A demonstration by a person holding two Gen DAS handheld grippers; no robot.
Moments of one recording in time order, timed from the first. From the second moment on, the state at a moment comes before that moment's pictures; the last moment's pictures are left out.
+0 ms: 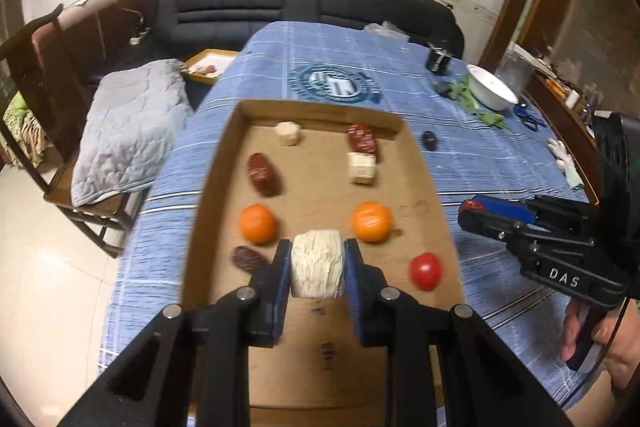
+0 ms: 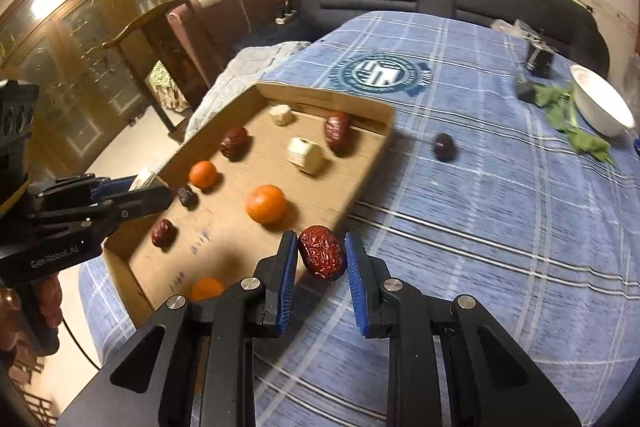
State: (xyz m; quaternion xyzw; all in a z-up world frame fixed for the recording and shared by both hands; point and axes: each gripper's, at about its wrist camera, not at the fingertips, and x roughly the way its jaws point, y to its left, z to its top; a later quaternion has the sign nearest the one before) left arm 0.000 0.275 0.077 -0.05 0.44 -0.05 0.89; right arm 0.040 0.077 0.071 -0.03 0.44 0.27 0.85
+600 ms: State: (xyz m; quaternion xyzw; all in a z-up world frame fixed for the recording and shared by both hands) left arm 0.063 0.280 0.047 -0.06 0.46 -0.08 0.88; right arm 0.088 0.120 0.049 -0.03 0.45 0.24 0.86
